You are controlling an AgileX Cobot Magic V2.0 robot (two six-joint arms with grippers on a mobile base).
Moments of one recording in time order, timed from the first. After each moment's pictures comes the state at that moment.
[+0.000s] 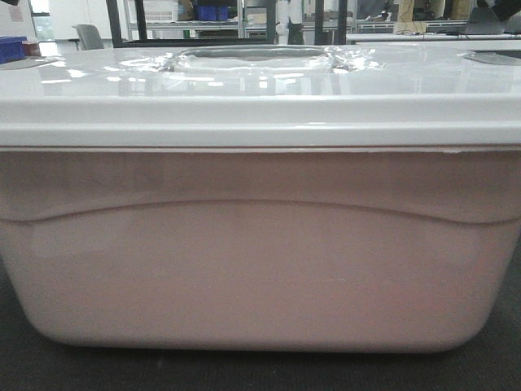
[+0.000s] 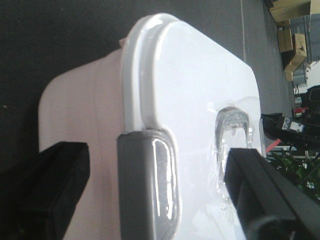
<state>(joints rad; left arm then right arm) 0.19 1.34 -0.87 -1.21 1.20 0.70 -0.28 1.34 -0.97 1.00 1.21 -0.52</state>
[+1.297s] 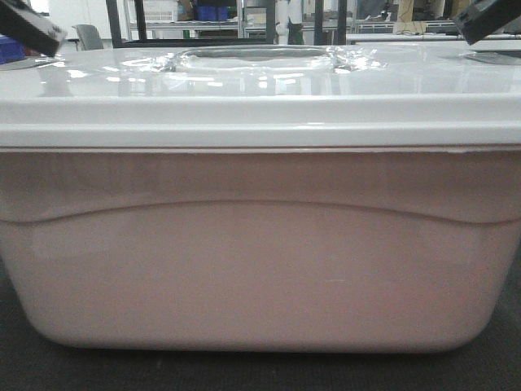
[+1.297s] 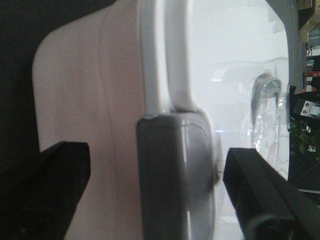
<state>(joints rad) 0.11 1.44 -0.87 -1.16 1.19 0.70 -0.21 1.34 -0.89 1.05 1.20 -0.59</state>
